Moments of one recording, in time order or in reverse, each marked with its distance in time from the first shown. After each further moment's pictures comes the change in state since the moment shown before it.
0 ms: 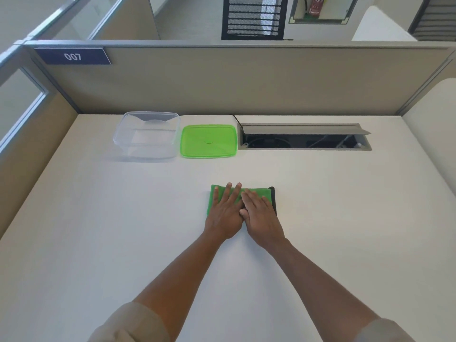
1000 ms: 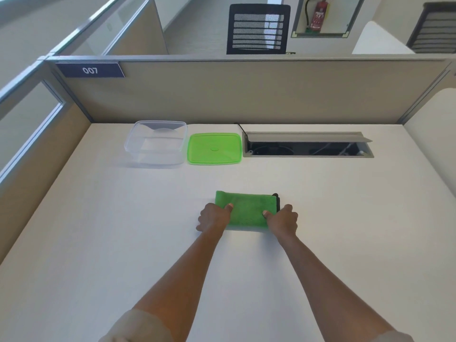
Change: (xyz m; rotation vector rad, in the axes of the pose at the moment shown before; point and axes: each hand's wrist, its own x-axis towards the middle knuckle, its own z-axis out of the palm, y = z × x) left_hand 0.000 -0.020 -0.022 -0.738 -0.100 -1.056; right_hand 0.014 0.004 -0.029 0.478 0.010 1.016
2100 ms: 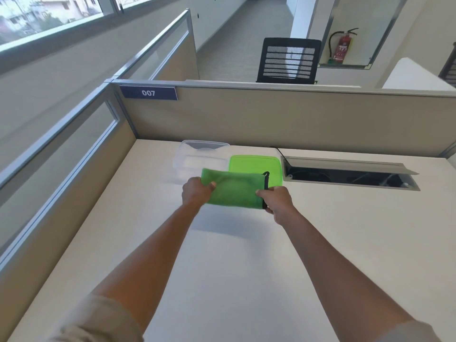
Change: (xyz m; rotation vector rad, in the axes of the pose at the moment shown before) left_hand 0.091 -0.001 -0.204 -0.096 0.157 0.291; right_hand -0.059 -0.168 0.059 0.350 -0.230 -0.225
